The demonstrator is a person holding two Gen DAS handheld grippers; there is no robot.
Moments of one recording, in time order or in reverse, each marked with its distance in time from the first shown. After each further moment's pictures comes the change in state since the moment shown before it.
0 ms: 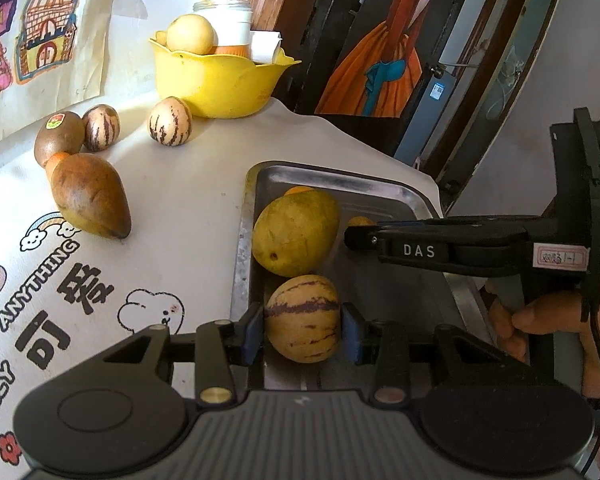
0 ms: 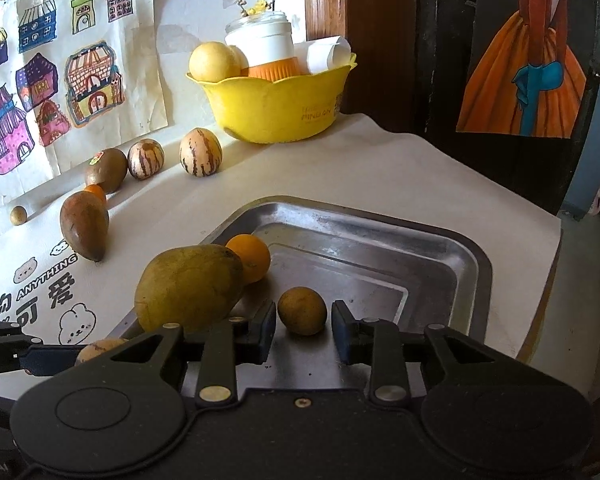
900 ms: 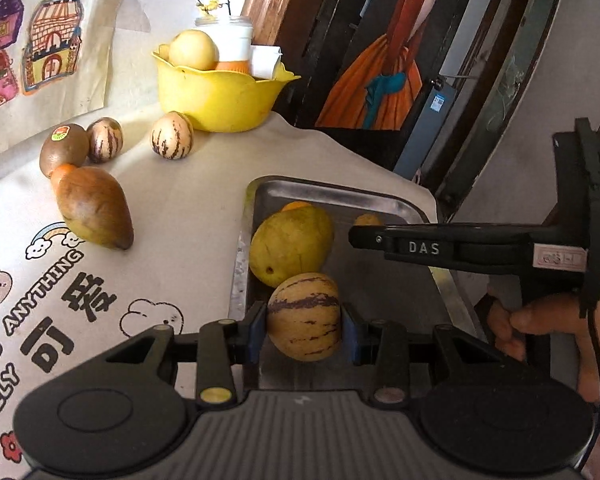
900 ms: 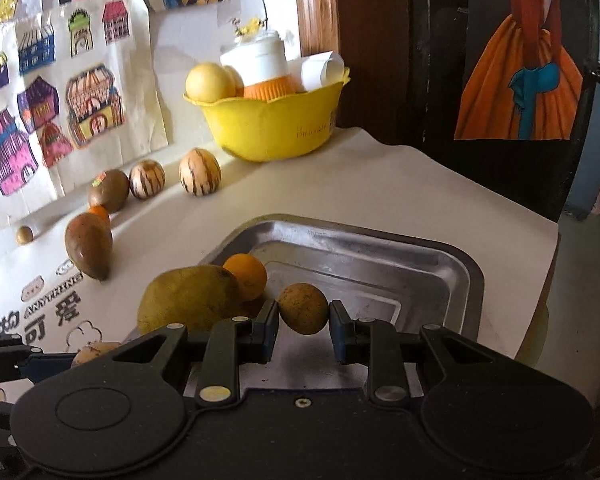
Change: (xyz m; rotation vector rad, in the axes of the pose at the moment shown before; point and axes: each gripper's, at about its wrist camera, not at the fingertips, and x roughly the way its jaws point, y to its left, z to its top) left arm -0.005 -0.006 0.002 -0.002 -0.035 0.008; right arm -0.002 -0.007 0.003 0.020 -0.034 0.015
